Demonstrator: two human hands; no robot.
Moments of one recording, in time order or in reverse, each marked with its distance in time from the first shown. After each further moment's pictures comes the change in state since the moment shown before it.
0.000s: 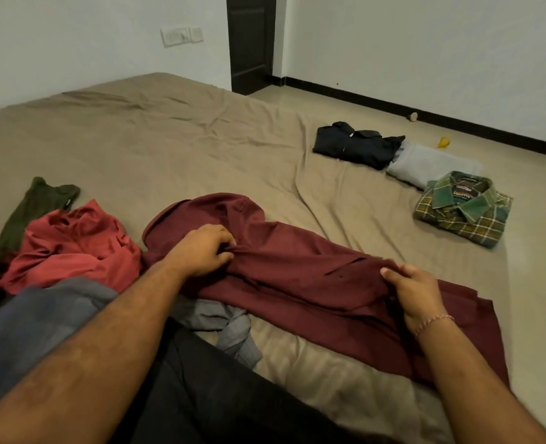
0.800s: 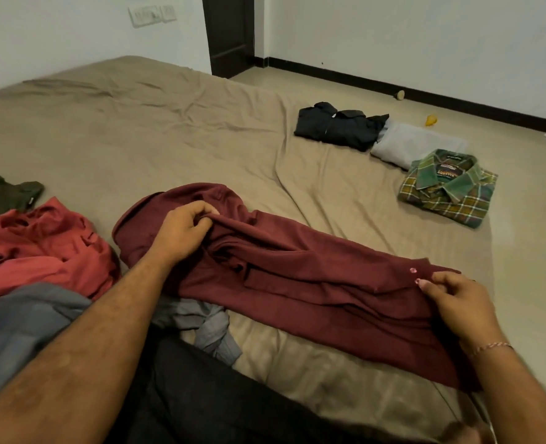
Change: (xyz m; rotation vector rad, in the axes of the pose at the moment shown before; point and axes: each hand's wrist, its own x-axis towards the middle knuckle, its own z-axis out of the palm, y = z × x) left_hand 0.017 0.026 0.004 -0.462 0.336 -0.160; right_hand -0.015 0.003 -0.103 -0.423 0.162 -0.133
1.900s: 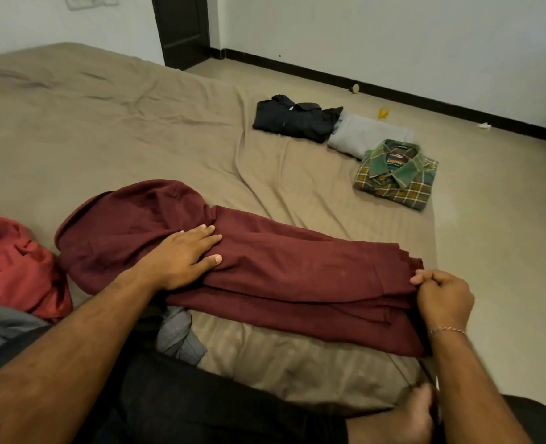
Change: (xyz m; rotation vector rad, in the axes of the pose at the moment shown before) left_hand -0.017 0.008 0.054 0.523 -0.568 0.276; right_hand -0.012 0.027 -0.031 -0.152 0.395 0.031
